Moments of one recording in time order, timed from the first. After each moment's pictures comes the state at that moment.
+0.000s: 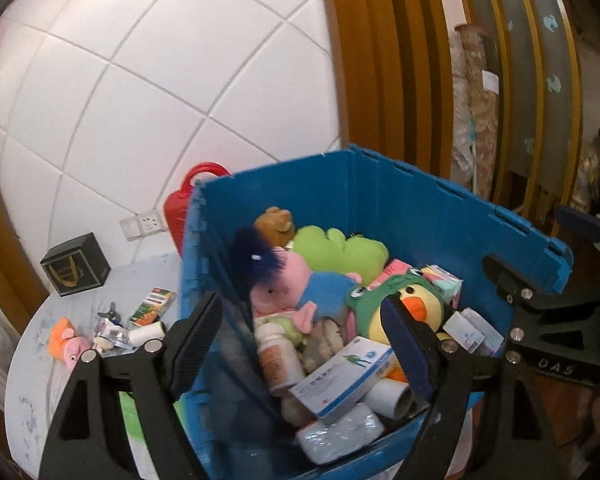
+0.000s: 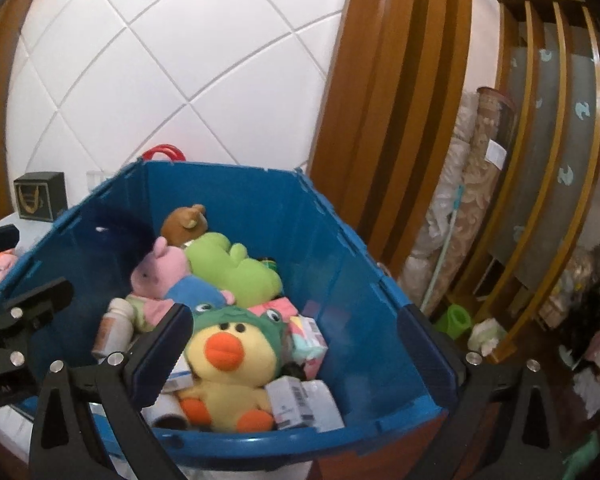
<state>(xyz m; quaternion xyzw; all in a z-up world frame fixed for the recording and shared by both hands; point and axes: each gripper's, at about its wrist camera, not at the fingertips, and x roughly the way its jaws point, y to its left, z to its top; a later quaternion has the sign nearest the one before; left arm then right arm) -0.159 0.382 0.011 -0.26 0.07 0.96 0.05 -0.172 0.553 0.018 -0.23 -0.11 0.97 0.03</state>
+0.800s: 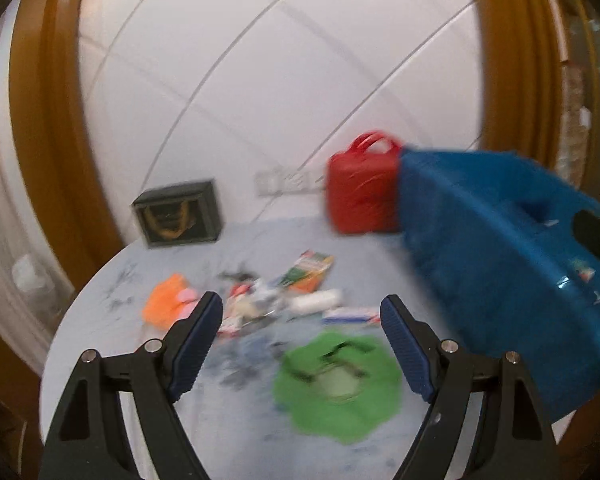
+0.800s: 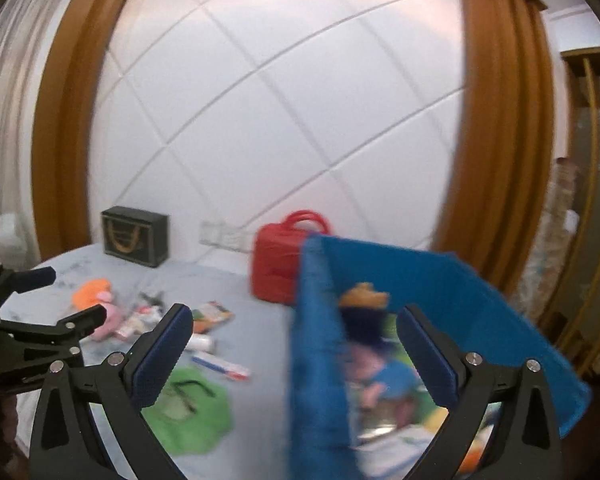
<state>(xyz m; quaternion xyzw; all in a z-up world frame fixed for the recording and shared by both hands) -0.174 0.033 -0.028 -0.29 0.01 0.95 -0.07 -0.172 0.234 0.028 -0.18 -0.11 0.97 -0.10</state>
